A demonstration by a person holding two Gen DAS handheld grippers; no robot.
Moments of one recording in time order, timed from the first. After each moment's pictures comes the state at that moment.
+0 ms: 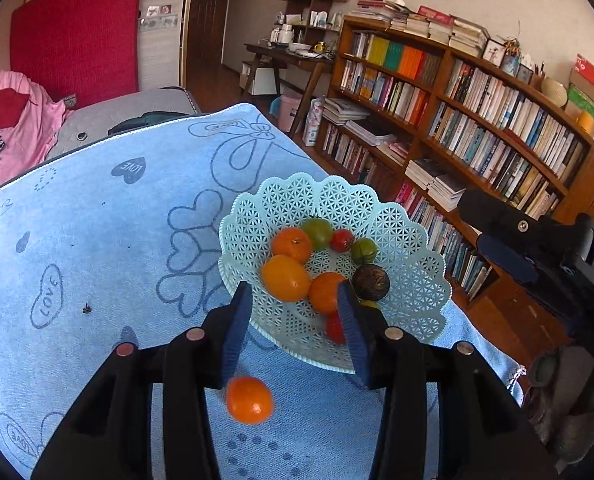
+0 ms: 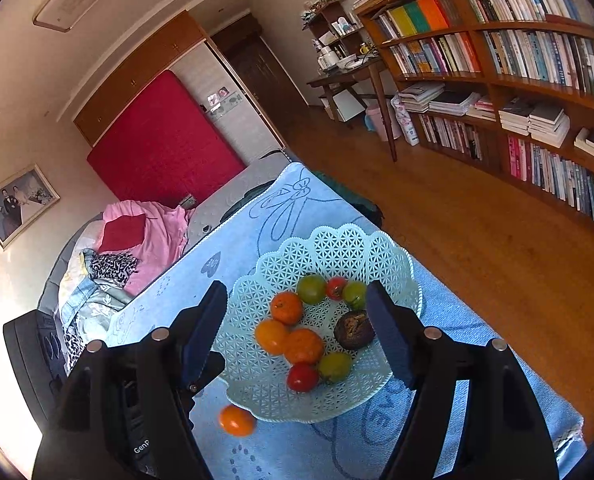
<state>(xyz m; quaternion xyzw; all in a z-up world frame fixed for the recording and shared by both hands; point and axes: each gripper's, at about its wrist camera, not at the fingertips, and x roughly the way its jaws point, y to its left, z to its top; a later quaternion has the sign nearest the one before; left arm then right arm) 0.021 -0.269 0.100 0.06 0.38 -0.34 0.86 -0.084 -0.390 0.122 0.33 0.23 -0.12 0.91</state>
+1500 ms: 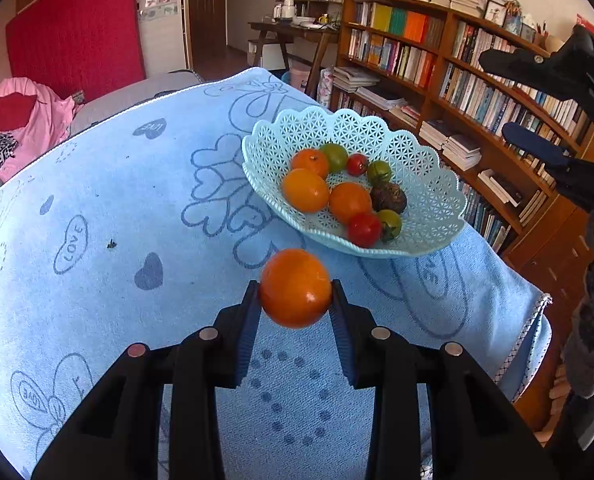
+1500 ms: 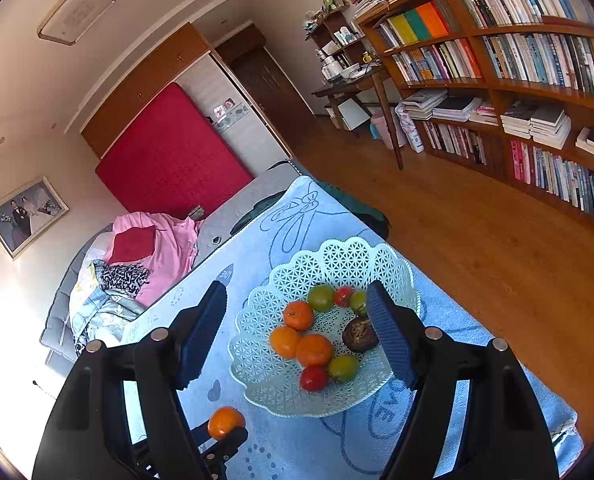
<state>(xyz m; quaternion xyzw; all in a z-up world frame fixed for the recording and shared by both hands) -0.022 -0.239 0.075 0.12 0.41 -0.32 0.85 -0.101 -0.390 0.140 0.34 0.20 -0.11 0.91</state>
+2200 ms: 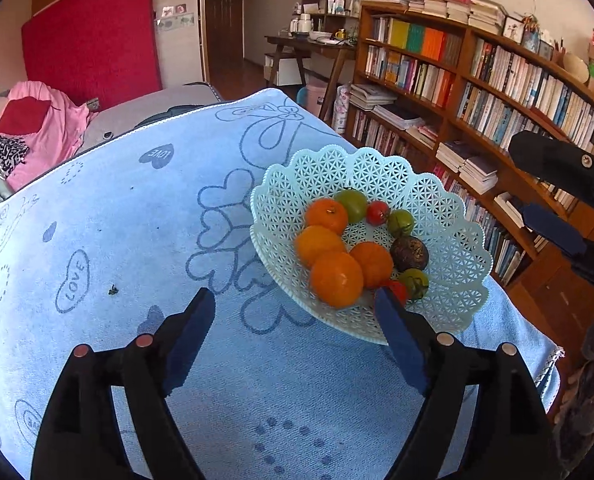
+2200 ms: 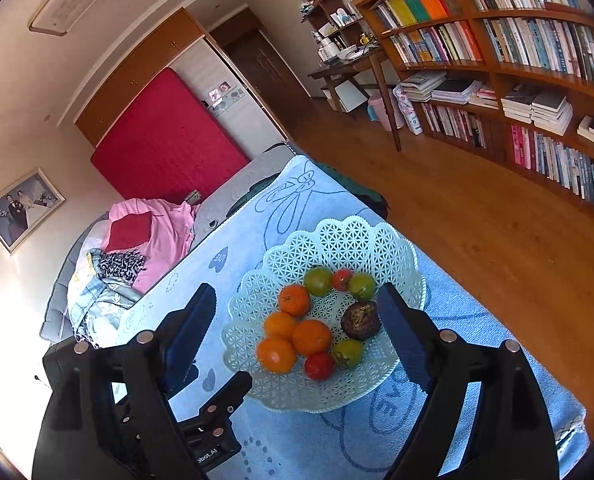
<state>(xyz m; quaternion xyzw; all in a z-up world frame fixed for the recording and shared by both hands) 0.013 -0.262 0.079 0.11 0.39 -0.28 0.87 -0.082 -0.387 0.124 0.34 0.25 -0.10 0.90</state>
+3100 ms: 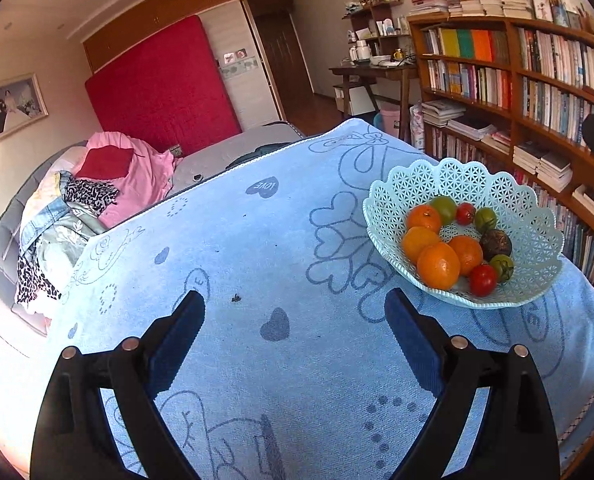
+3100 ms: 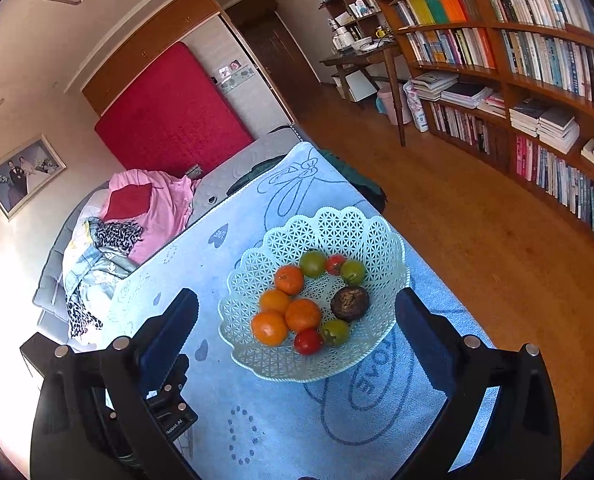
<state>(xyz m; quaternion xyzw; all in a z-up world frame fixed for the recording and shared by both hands) -0.020 -0.227 0.092 0.19 0.29 -0.14 0.93 -0.102 -0.381 0.137 0.28 0.29 -0.08 0.91</state>
